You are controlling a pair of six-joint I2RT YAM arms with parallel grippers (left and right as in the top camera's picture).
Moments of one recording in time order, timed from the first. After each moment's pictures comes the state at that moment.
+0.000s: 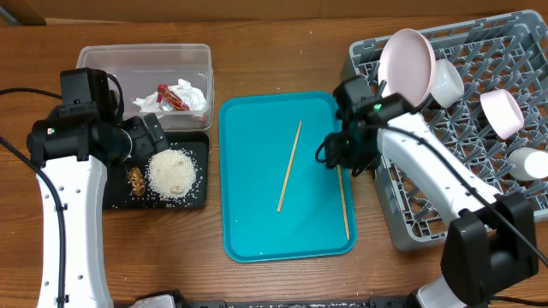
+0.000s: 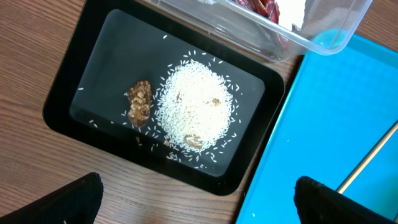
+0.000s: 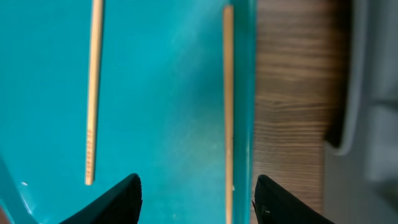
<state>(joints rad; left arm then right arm) 0.16 1.41 1.43 -1.23 0.00 -0.31 0.40 1.75 1.33 -1.04 -0.12 0.40</state>
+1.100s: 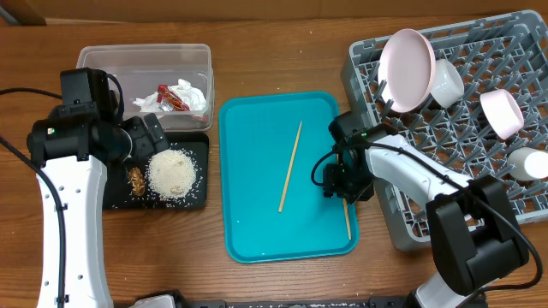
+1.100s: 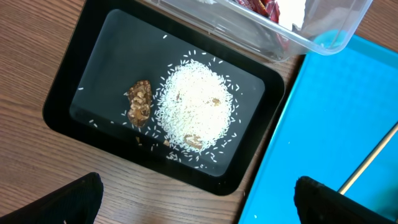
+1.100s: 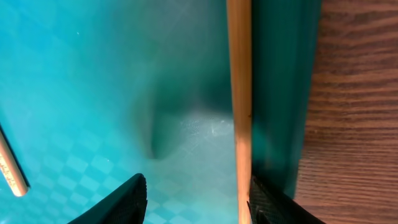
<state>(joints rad) 0.16 1.41 1.43 -1.23 0.00 -0.31 0.42 1.80 1.08 -0.88 -0.21 0.46</state>
